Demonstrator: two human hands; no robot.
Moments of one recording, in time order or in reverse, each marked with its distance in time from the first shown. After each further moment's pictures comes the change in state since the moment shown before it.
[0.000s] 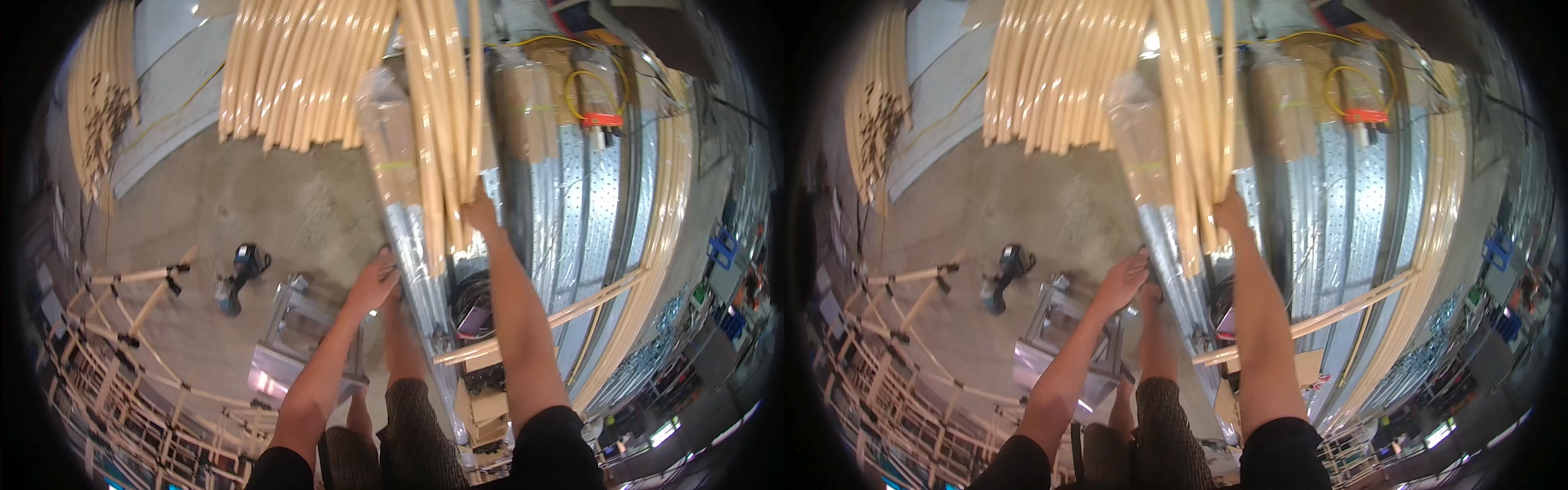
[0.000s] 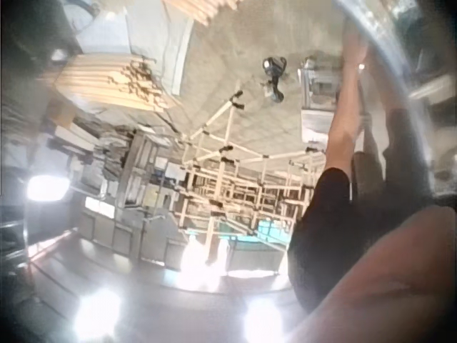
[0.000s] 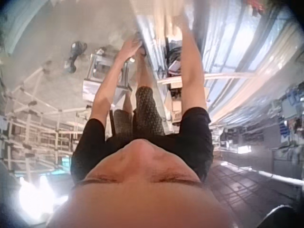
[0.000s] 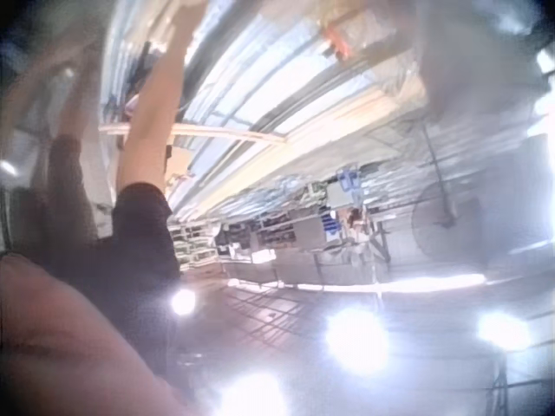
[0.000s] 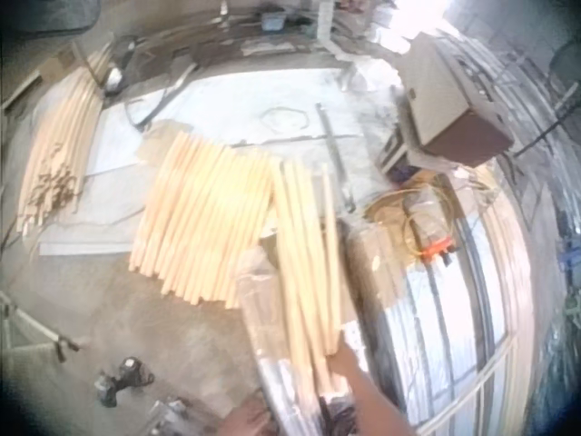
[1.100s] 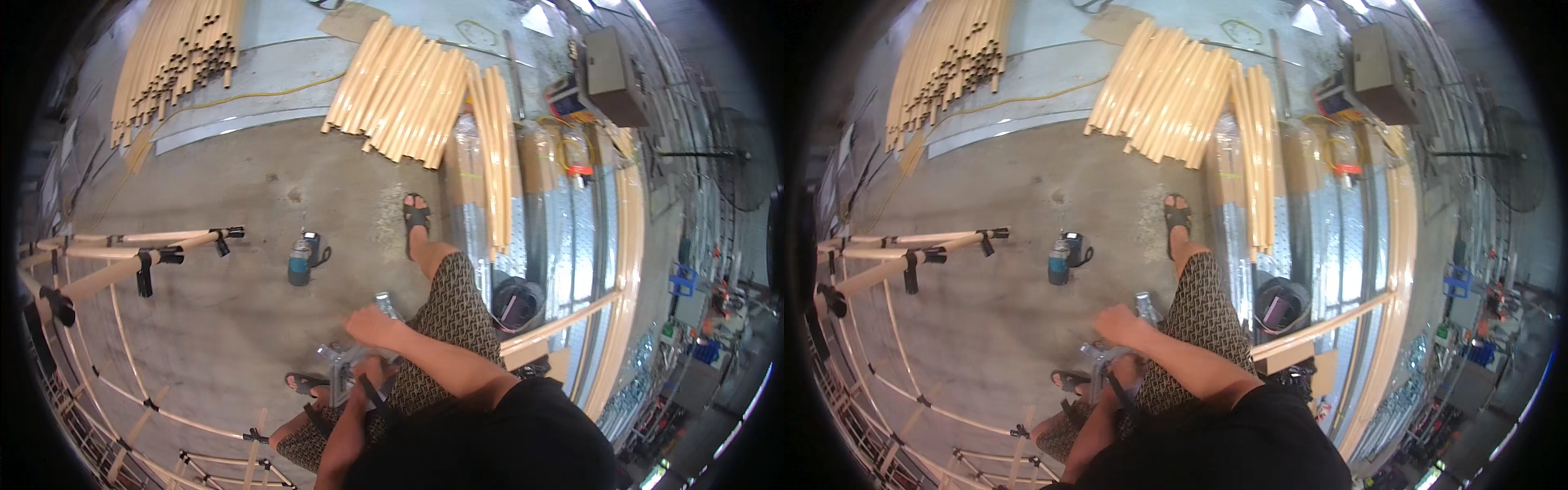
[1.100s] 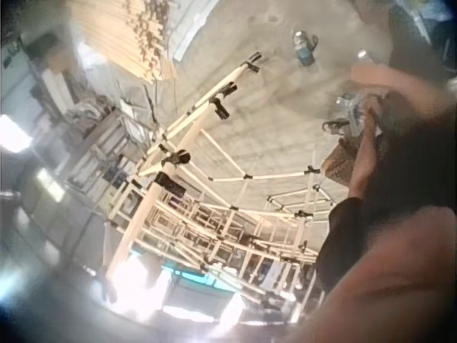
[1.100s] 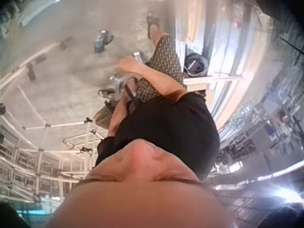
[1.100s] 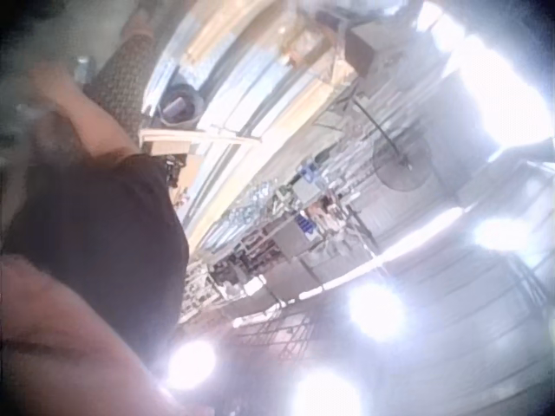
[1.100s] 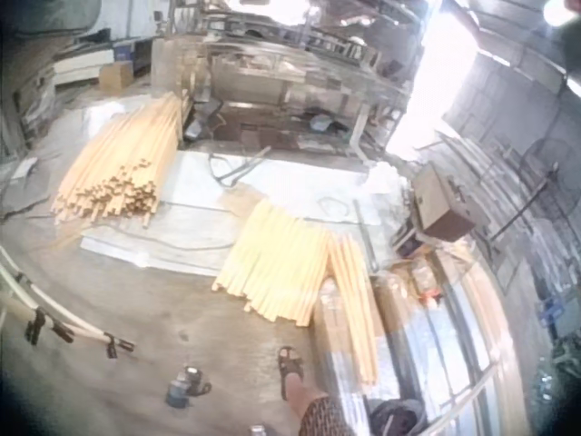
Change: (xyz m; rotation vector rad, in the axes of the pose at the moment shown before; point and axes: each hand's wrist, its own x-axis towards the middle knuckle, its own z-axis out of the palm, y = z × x) left_hand -0.326 -0.273 -0.144 0.438 0.071 0.076; right_hand -0.459 -0.307 0.317 -0.682 -0.586 -0.963
